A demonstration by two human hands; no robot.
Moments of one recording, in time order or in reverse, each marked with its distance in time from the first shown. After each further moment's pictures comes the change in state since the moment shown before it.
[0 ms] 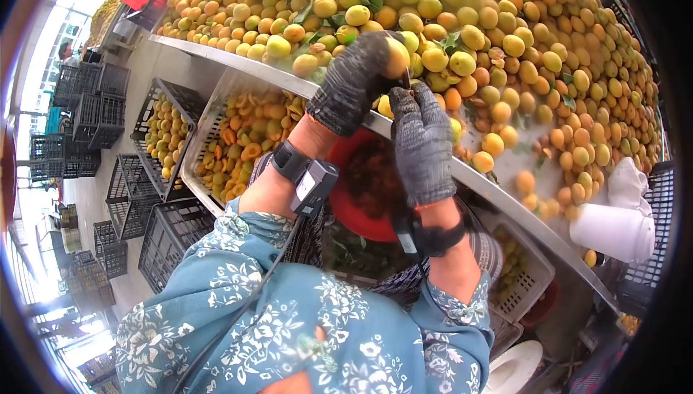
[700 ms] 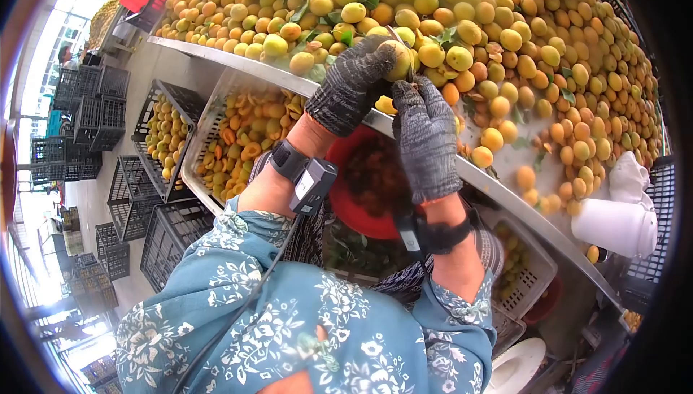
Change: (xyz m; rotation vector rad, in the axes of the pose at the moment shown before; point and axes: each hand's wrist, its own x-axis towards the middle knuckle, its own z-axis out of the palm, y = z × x) left_hand -0.005 0.011 0.000 0.253 -0.101 0.169; right_hand 0.009 -0.010 -0.006 0.232 0.007 0.156
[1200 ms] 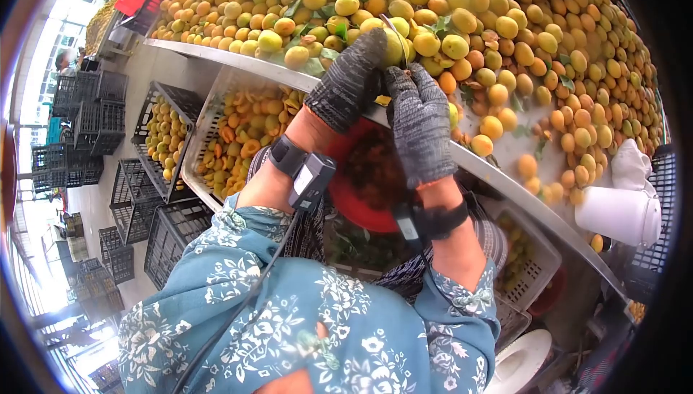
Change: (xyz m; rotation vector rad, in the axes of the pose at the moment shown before) left_hand -0.001 -0.014 0.020 -0.802 0.157 -0.548; right_hand -0.002 0.022 -0.001 -0.491 0.019 -0.392
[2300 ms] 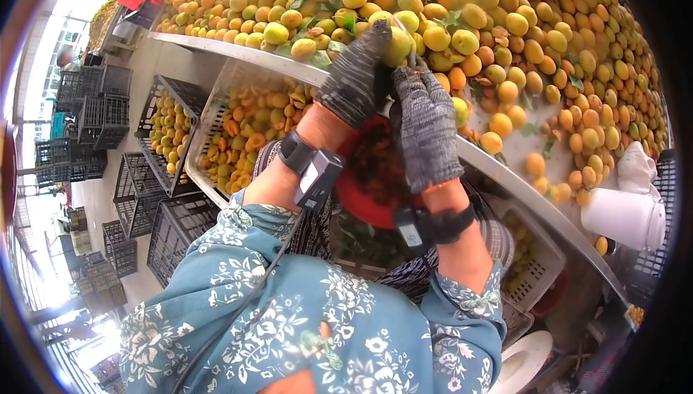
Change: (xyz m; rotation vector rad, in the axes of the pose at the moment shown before) left_hand -0.007 0.001 0.005 0.091 0.063 0.128; right_hand -0.010 0.003 0.004 0.084 -0.137 0.053
